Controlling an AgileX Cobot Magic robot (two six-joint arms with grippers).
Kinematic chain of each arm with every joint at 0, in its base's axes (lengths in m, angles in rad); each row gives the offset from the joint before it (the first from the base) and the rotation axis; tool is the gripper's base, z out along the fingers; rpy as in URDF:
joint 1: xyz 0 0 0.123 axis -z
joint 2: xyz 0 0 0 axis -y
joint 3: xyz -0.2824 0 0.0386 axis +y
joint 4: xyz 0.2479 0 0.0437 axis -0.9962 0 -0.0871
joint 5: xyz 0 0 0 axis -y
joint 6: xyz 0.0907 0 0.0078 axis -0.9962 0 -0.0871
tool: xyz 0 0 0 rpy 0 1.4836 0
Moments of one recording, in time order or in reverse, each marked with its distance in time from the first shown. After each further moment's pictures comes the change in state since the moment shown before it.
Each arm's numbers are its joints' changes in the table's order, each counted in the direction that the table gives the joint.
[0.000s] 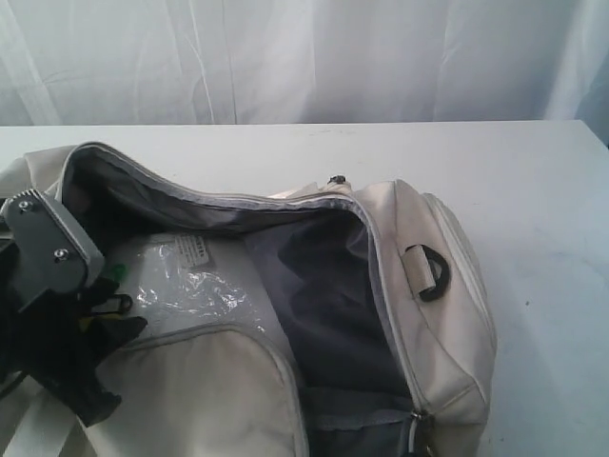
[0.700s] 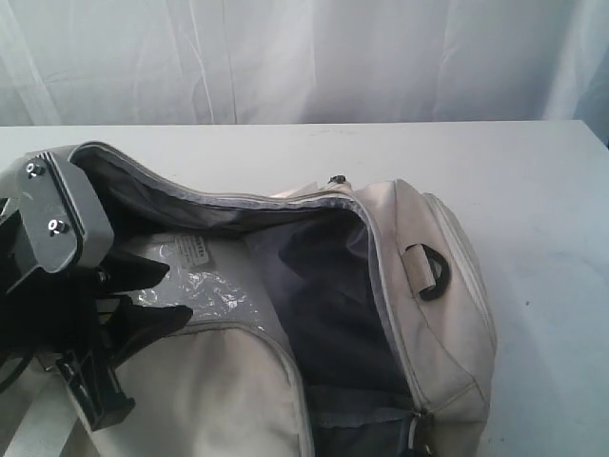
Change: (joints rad) left arm 0.000 0.062 -0.089 -0.109 -0.257 0.074; right arm 0.000 0.000 0.000 -0.017 0.000 0.000
